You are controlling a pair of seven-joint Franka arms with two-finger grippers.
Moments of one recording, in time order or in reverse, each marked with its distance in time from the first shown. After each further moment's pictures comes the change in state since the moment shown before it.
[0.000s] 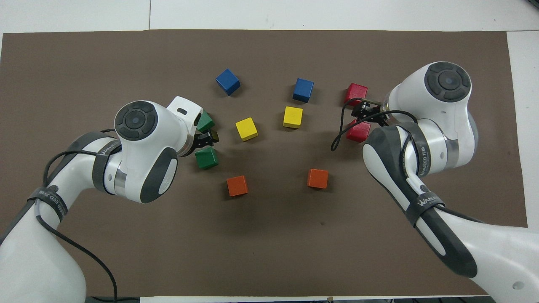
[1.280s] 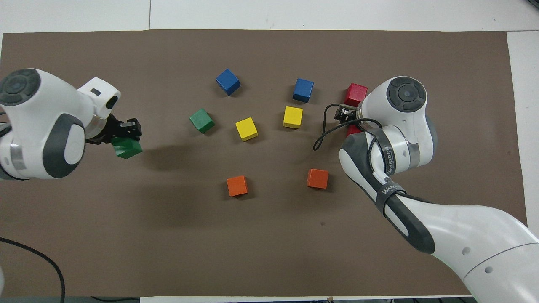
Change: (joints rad) left arm 0.312 -0.027 0.035 0.089 0.000 -0.194 0.479; right arm 0.041 0.124 -0.004 -0.008 0.000 0.149 0.043
